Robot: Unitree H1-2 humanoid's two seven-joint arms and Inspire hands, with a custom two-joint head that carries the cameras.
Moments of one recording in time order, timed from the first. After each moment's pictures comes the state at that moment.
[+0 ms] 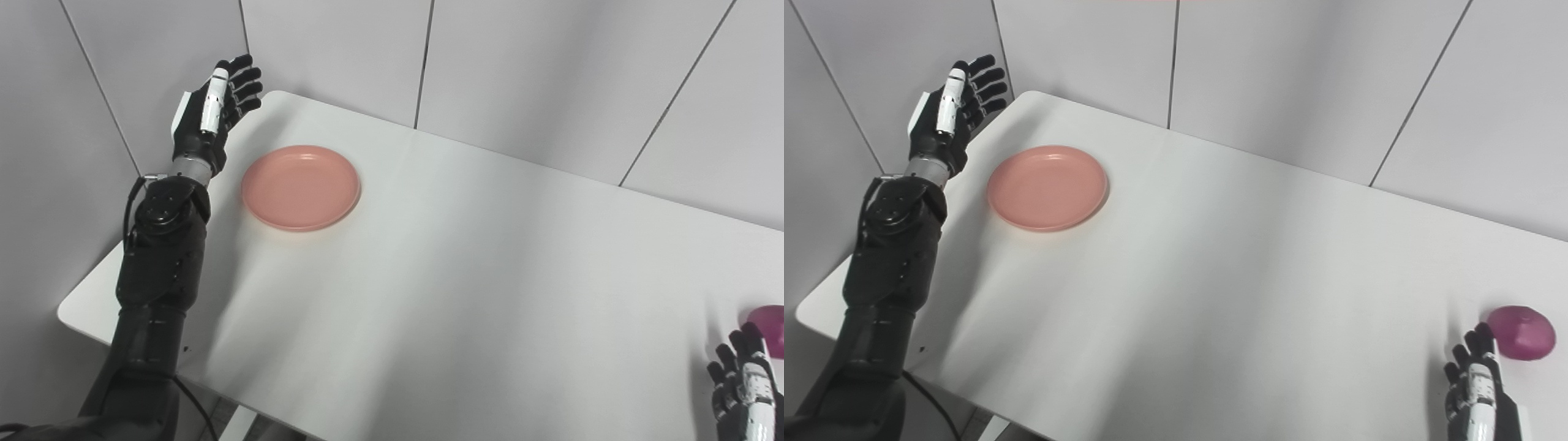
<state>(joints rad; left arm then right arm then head) -0.36 0.40 0.41 0.20 -0.27 0.15 -0.04 0.08 -0.11 -0.13 -0.39 0.15 0.41 -0.01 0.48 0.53</state>
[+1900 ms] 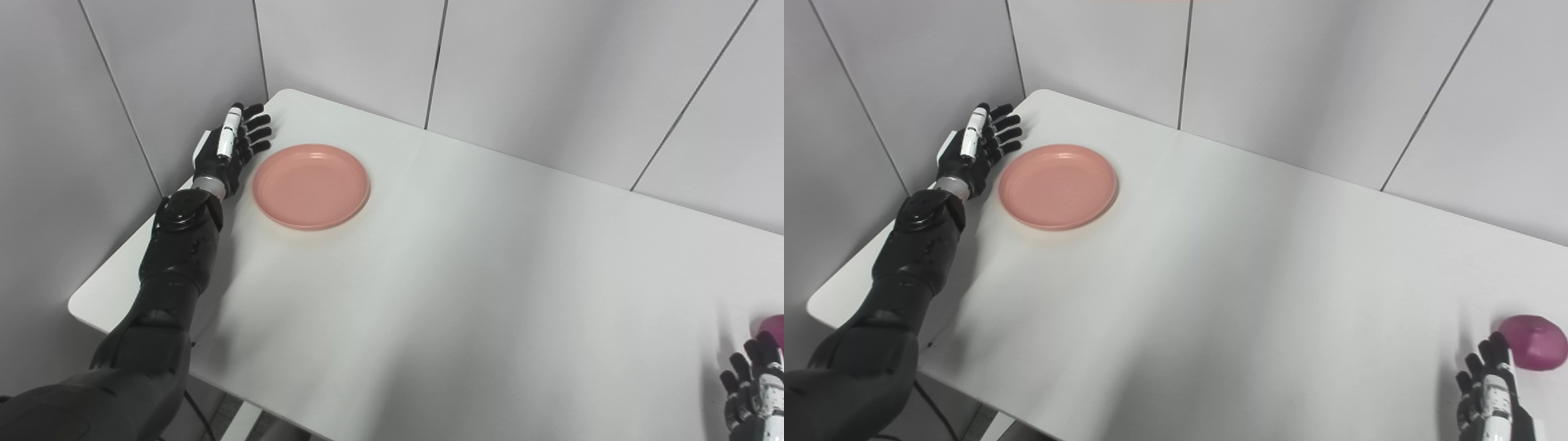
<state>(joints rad) -0.52 0.46 0.38 0.80 -0.32 -0.07 -0.14 0.09 -0.12 -0.14 -0.41 0.17 0.41 -0.01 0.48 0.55</state>
